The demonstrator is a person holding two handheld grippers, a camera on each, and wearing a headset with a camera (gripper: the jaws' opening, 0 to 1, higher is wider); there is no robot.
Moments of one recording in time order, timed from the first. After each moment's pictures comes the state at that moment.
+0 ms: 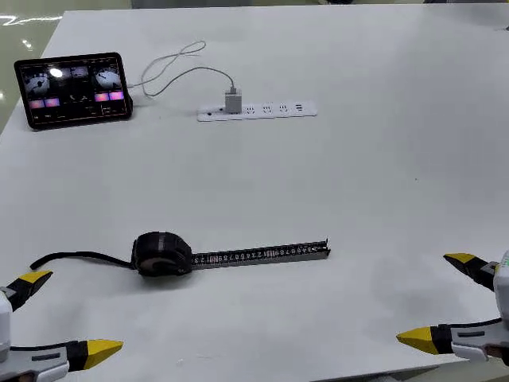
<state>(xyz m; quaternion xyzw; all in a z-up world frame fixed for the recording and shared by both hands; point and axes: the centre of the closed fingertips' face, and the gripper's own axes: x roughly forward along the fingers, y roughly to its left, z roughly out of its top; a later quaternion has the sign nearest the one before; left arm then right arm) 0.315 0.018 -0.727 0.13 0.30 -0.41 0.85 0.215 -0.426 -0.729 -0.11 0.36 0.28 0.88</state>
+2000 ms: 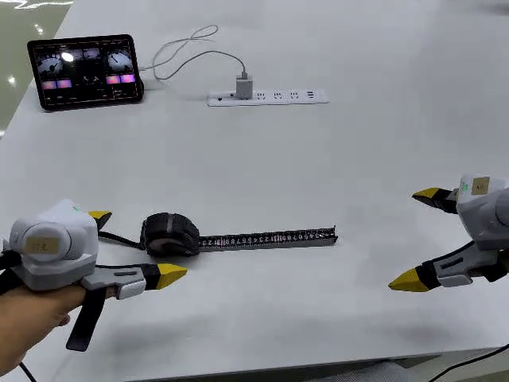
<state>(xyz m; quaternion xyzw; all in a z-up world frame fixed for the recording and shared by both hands) 0.360 -0.062 -0.713 0.10 0.29 -0.39 0.87 0.279 -0.402 -0.712 -0.23 0.37 0.40 0.80</state>
